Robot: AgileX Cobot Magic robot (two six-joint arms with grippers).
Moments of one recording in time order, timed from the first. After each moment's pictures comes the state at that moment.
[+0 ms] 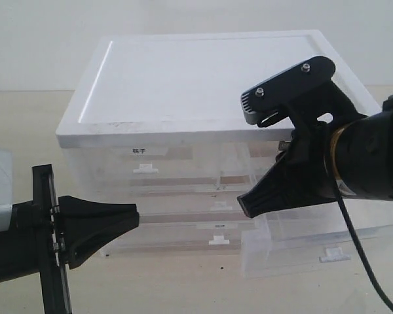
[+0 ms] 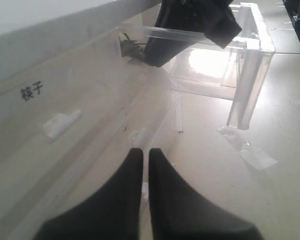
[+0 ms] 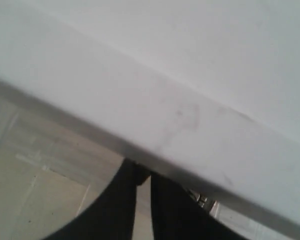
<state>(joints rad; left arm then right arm) -0.26 1.52 -0.20 0.93 -1.21 -0.14 0.91 1.29 -0.77 -0.79 0.68 0.88</state>
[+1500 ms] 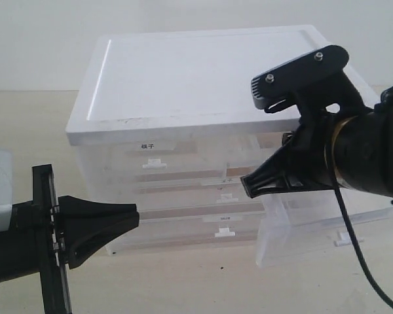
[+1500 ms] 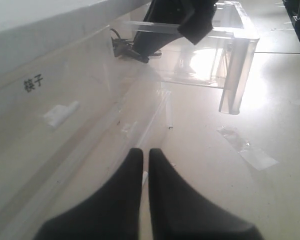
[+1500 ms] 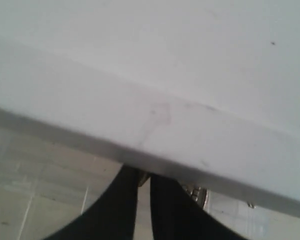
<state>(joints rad) -0.26 1.52 -0.20 0.93 -1.21 -0.14 0.91 1.31 -0.76 -0.98 0.69 1.11</state>
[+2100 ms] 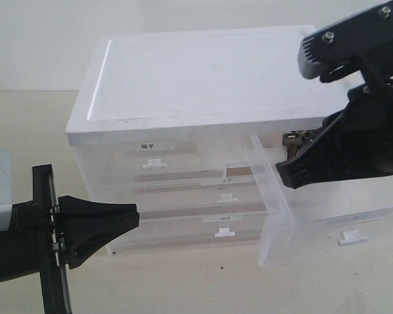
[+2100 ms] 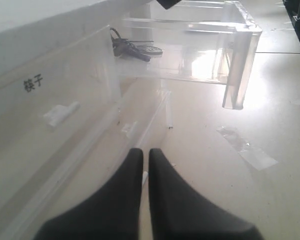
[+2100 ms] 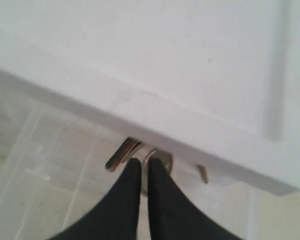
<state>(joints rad) -0.26 1.52 -0.20 0.93 -1.21 -0.14 0.91 1.08 -0.75 -0.83 0.73 0.88</state>
